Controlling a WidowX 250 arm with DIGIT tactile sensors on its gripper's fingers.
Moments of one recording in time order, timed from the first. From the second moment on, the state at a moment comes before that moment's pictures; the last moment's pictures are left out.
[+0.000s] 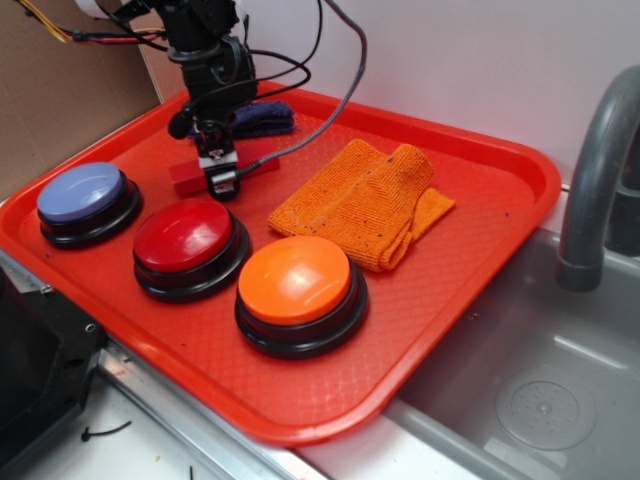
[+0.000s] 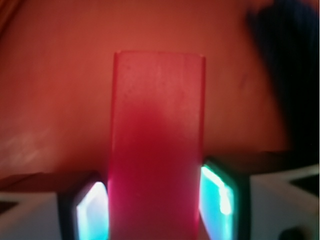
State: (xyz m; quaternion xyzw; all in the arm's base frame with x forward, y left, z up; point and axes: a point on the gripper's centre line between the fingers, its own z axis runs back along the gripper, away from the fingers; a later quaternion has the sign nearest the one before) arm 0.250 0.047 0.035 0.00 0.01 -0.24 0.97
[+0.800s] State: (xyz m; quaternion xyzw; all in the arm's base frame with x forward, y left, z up) arm 0.280 0.015 0.177 -0.03 0.00 -0.04 1.00
